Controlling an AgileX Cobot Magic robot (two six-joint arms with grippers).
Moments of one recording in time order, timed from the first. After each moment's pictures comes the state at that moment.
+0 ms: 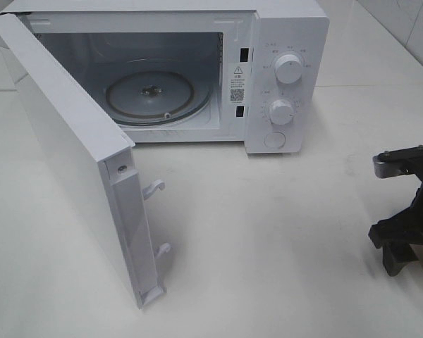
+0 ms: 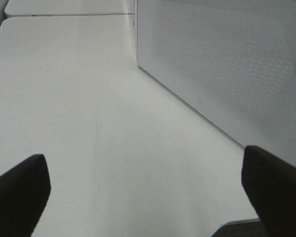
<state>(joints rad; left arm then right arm) -0.10 -0.01 -0.52 -0.05 1.08 -0.01 0.11 1.67 -0.67 -0.16 0.59 0.20</state>
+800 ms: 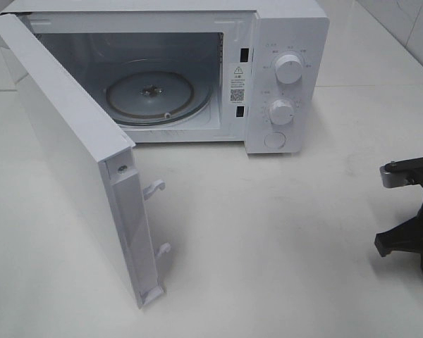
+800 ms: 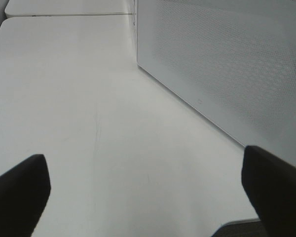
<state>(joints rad) -0.10 -0.01 -0.52 -0.05 1.08 -0.01 0.11 1.71 -0.65 -0.29 0.58 0.37</state>
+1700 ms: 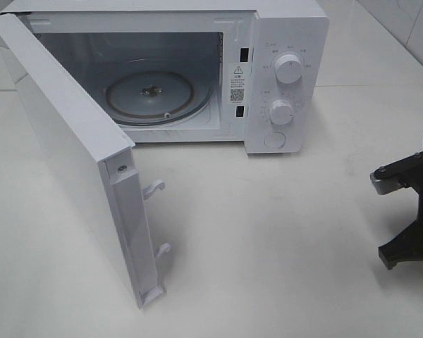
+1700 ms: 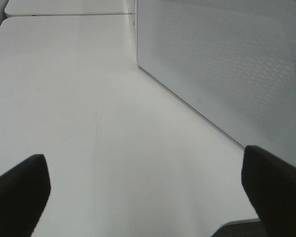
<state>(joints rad) -0.10 -0.01 -0.52 -0.05 1.08 -0.01 0.27 1.66 -0.65 -0.51 0.74 0.57</state>
